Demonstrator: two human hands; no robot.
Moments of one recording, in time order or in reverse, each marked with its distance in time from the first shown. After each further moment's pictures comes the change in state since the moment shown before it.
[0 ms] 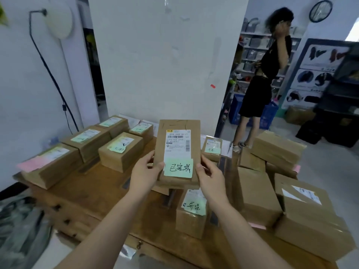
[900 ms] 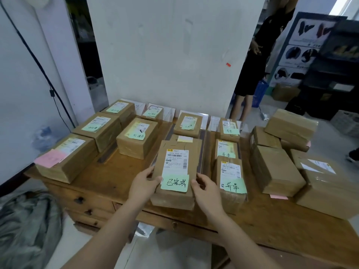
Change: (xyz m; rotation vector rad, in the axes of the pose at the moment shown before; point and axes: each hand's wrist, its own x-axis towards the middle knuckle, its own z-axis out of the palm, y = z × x) left_hand 0.036 -0.117 -0.119 0.101 -0.261 -0.201; right_hand -0.059 0.035 0.152 -0.243 -0.013 0.274
